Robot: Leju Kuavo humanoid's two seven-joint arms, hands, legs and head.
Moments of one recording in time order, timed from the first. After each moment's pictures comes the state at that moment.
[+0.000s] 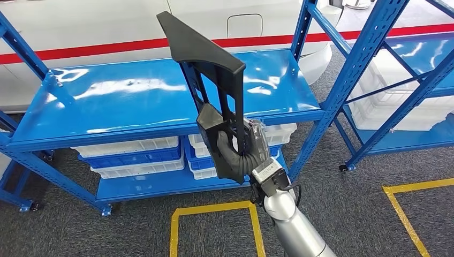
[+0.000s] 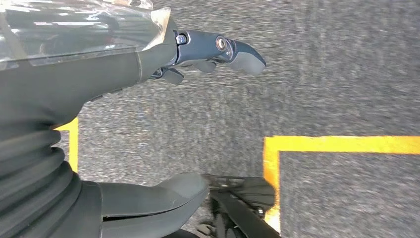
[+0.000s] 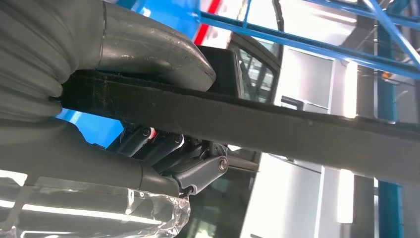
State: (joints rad) left arm -0.09 -0.14 0.94 -0.20 -0.91 0.09 -0.35; right arm -0.26 0.06 0.49 -1.61 0.08 -0.25 -0.52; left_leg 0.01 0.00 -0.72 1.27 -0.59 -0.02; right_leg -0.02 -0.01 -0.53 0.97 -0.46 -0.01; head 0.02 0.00
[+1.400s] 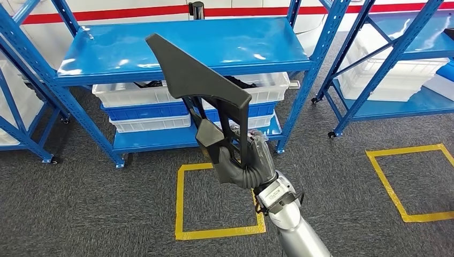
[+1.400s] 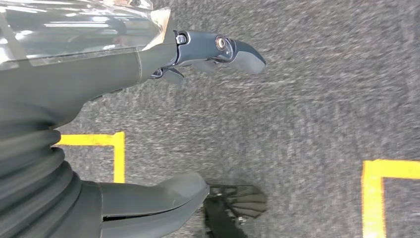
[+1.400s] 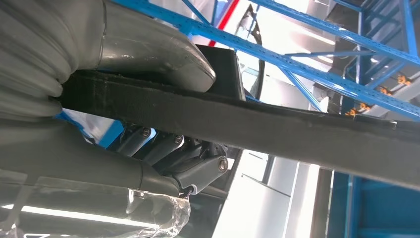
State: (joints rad) left arm -0.12 -0.13 0.94 -0.21 -0.93 0.07 -0.35; right arm -0.21 0.05 0.45 -1.67 0.13 -0.16 -0.62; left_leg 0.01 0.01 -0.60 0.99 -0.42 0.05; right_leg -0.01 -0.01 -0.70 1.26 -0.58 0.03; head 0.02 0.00
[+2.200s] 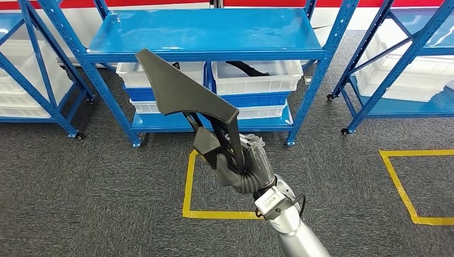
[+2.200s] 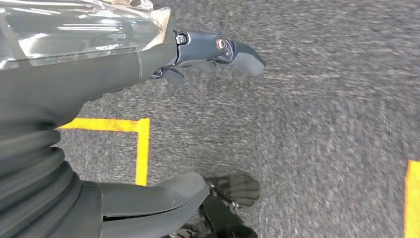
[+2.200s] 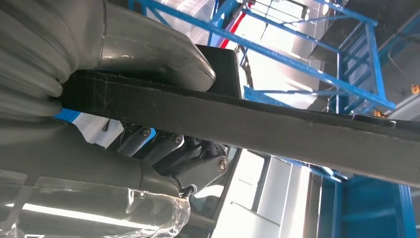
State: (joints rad) left arm -0.12 -0.12 0.93 -0.21 -0.94 0.06 -0.39; right arm -0.18 0.05 0.45 -1.67 0.17 -0.14 -0.63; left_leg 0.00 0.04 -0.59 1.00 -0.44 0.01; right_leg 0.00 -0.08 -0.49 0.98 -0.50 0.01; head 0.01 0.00
